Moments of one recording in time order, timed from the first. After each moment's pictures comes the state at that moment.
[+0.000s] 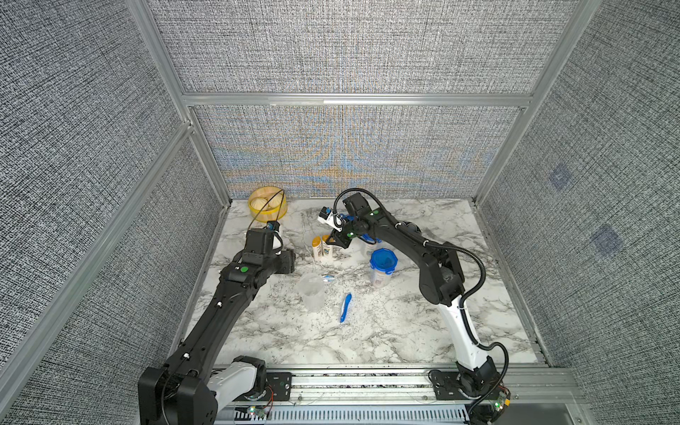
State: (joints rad) left arm -0.25 1.13 0.93 -0.57 0.05 -0.16; right arm 0.62 2.35 2.12 -0.67 -0.46 -0.39
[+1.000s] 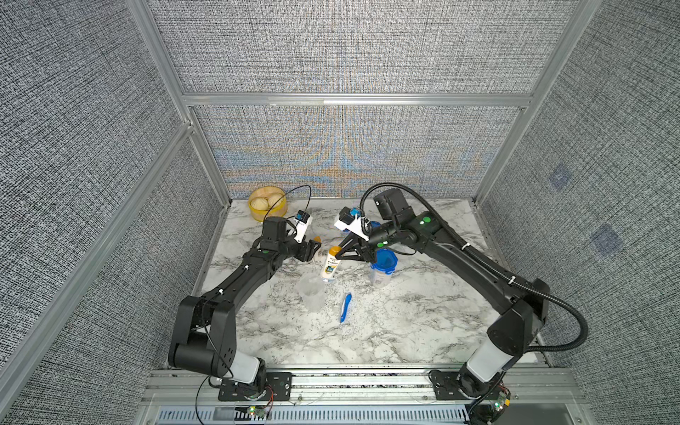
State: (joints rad) left arm -0.25 1.50 0.96 -0.11 0.42 0.16; right arm 0.70 1.69 1.69 -0.75 -0.80 -0.39
